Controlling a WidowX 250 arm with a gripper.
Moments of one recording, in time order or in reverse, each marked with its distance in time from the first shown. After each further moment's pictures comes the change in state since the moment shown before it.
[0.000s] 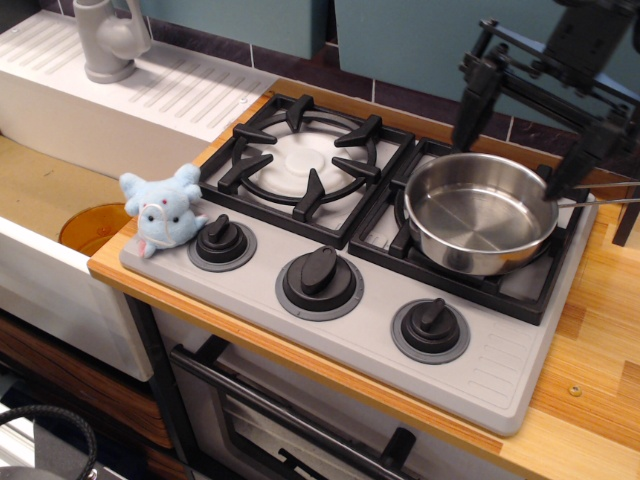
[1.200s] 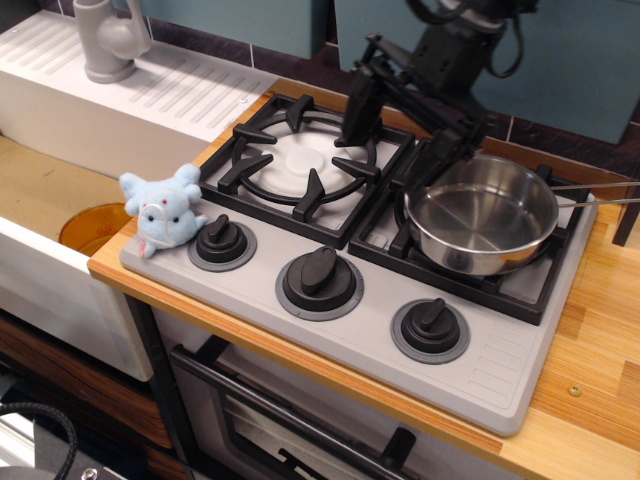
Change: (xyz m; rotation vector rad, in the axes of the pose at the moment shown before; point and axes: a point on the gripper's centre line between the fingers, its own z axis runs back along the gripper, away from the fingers) arm 0.020 0.072 -0.047 0.088 -0.071 -0.136
